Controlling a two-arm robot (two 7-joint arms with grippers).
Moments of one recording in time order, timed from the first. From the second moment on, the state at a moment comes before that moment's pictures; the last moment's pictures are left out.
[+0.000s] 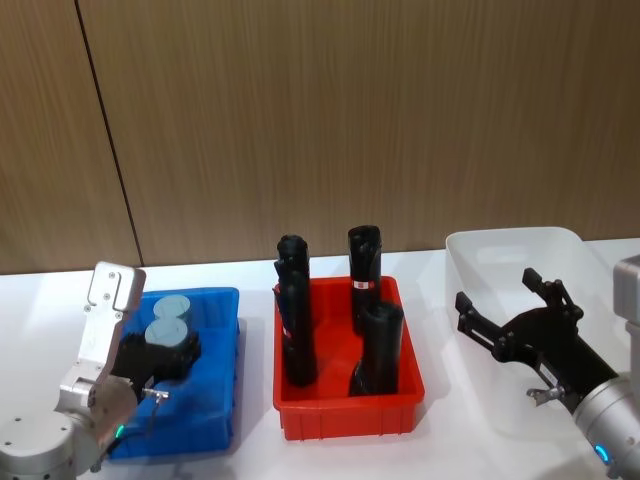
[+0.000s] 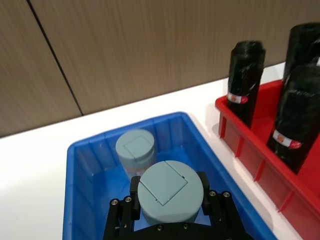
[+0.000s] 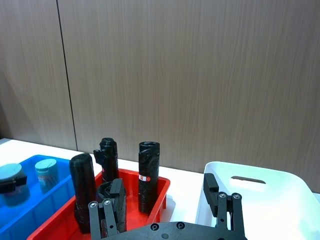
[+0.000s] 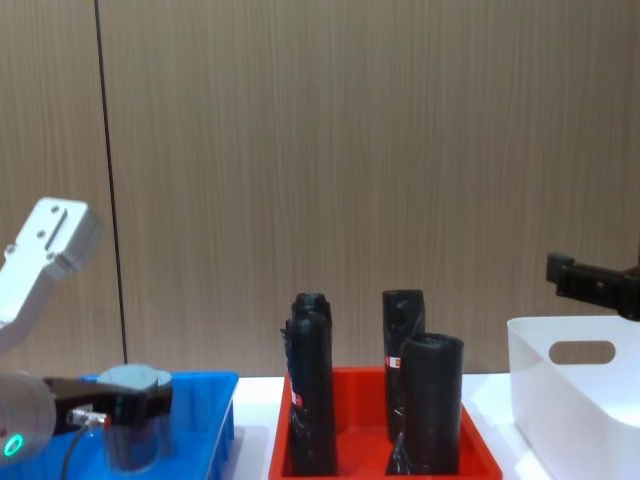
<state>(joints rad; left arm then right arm) -0.38 0.33 0.33 -1.20 -0.35 0.23 -0.06 -0.01 0.34 -0.23 -1.77 0.29 0.03 0.07</state>
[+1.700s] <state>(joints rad) -0.37 0.43 0.30 -1.40 -0.39 0.12 -0.77 -0.01 0.34 -0.23 -1.77 0.29 0.03 0.07</state>
